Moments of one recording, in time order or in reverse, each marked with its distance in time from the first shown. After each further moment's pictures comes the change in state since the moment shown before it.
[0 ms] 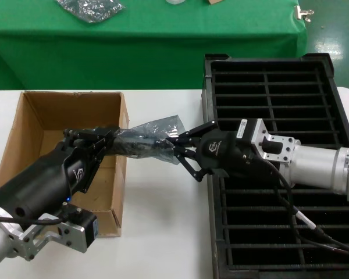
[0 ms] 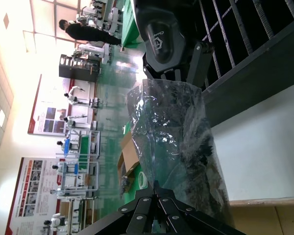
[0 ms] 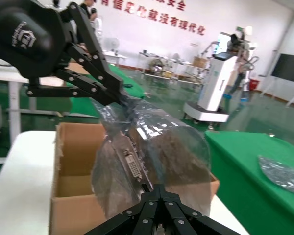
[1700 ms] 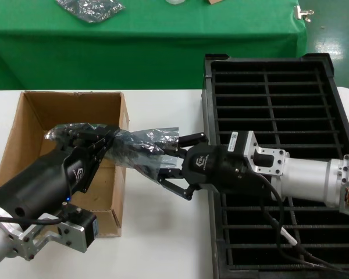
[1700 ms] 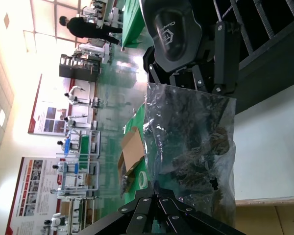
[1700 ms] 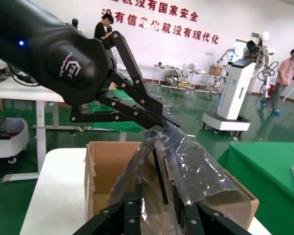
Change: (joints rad) left arm 0.000 0.000 0.000 0.000 0.000 0.000 0.000; right arm -0.085 -0.083 0.161 0.056 -0.131 -0.147 0.056
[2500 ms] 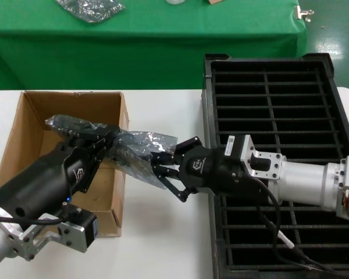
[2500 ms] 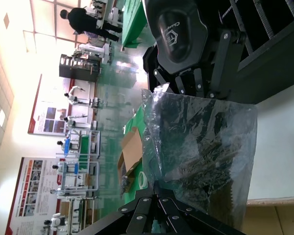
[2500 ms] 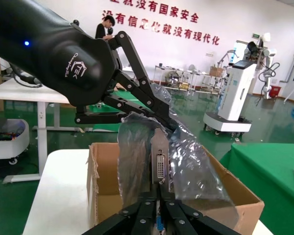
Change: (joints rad) left arm 0.000 0.000 0.000 0.000 0.000 0.000 0.000; right arm -0.017 -0.015 0.011 0.010 -0.015 0.001 -0.002
